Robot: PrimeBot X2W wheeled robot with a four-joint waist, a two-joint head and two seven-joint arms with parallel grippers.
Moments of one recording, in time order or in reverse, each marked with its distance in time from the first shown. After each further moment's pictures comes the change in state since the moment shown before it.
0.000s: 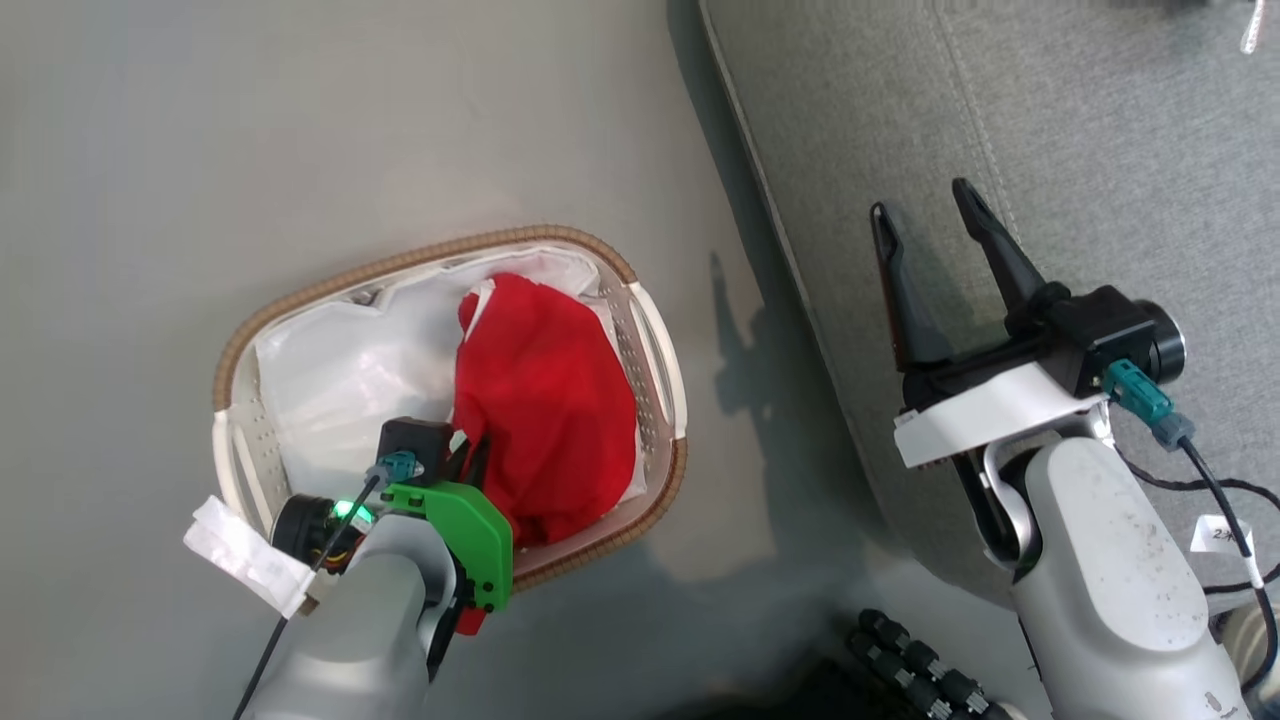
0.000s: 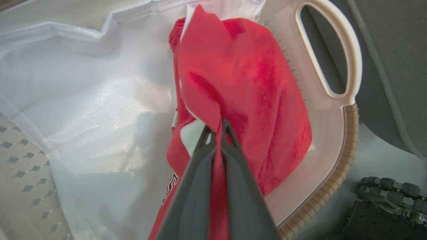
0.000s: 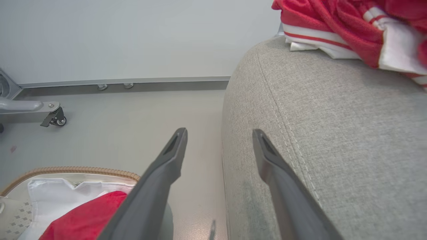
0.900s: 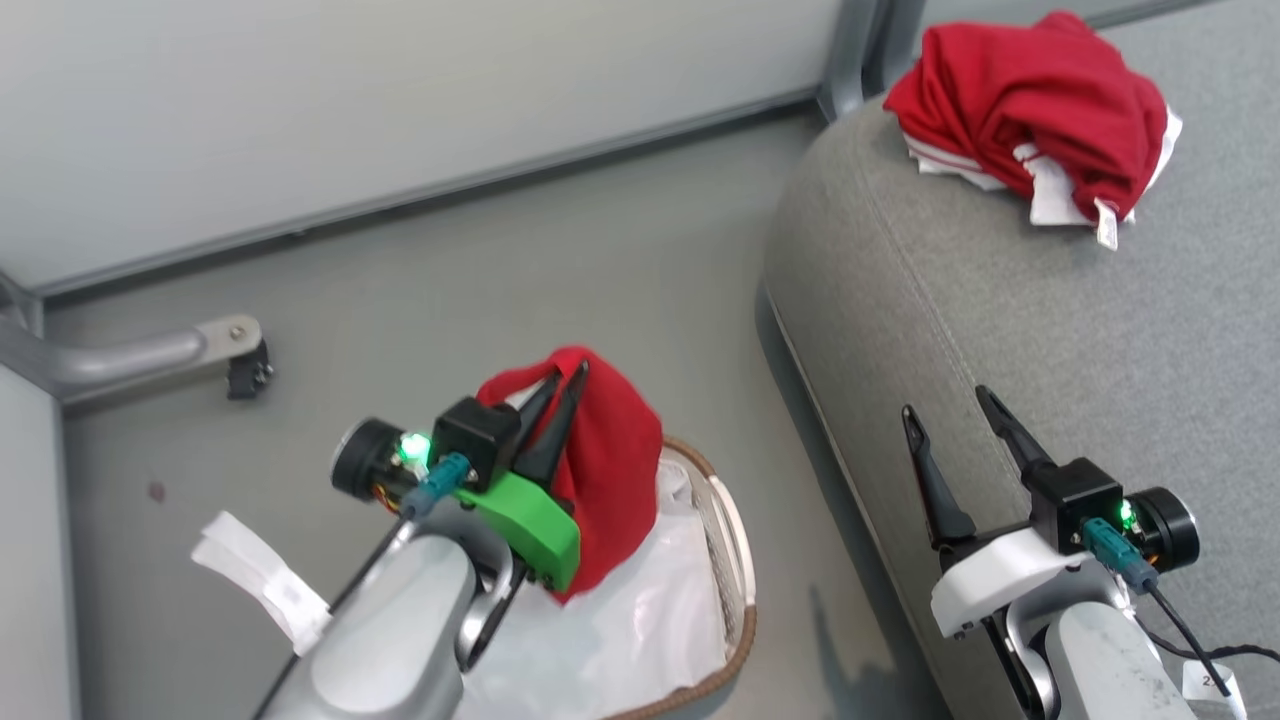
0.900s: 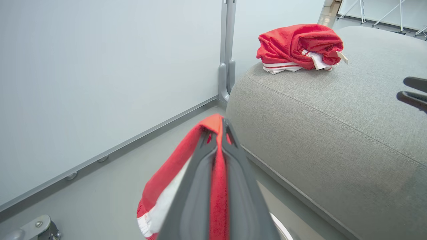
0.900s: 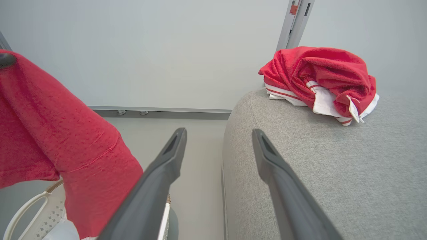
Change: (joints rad) left arm 0.169 0.065 0.040 -0.593 0.163 -0.001 -0.005; right arm 0.249 0.000 -0.073 0.075 -0.129 0.000 0.000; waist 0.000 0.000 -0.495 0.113
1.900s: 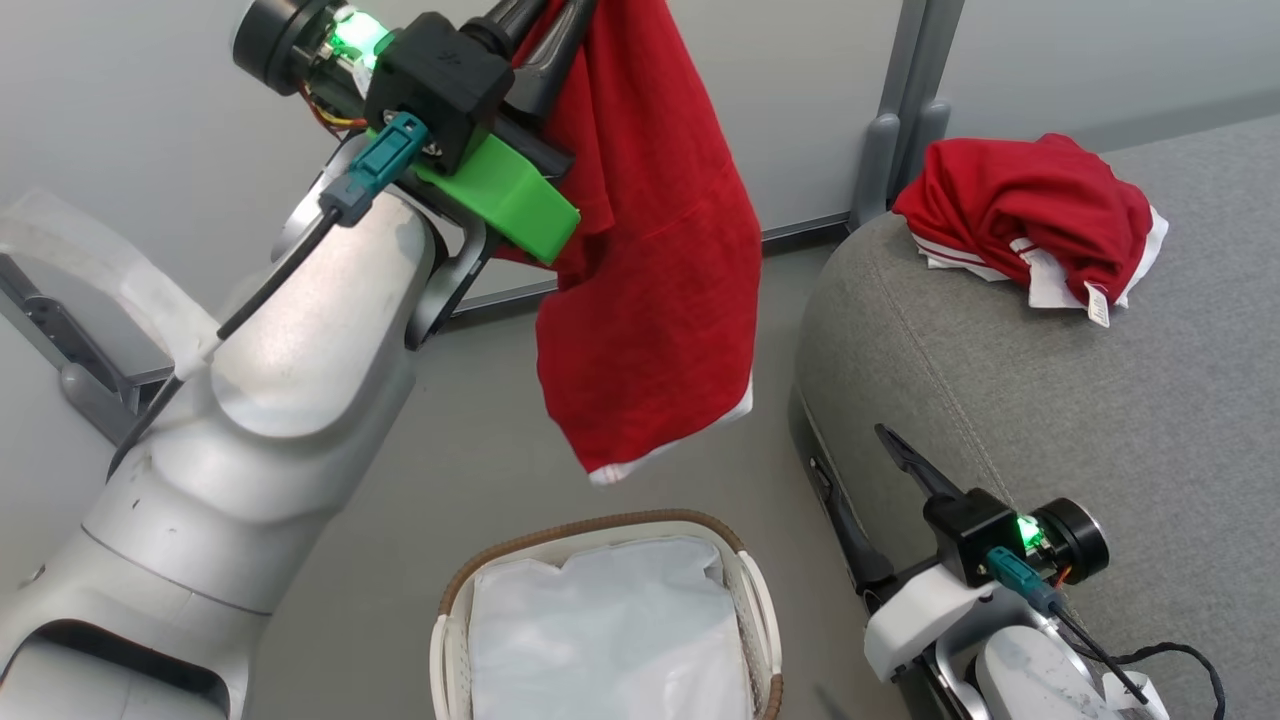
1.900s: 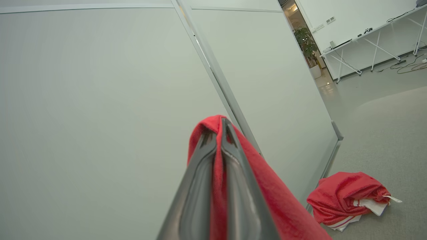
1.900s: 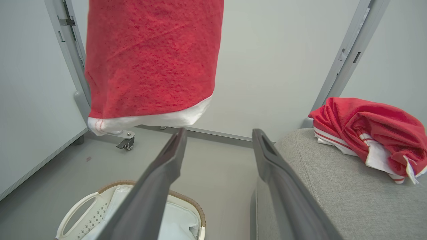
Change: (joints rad) left arm -0.540 0.093 -0.094 -0.127 -0.002 -0.002 -0.002; right arm -0.002 0.000 0.168 0.041 -0.013 0.000 0.000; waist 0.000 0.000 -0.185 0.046
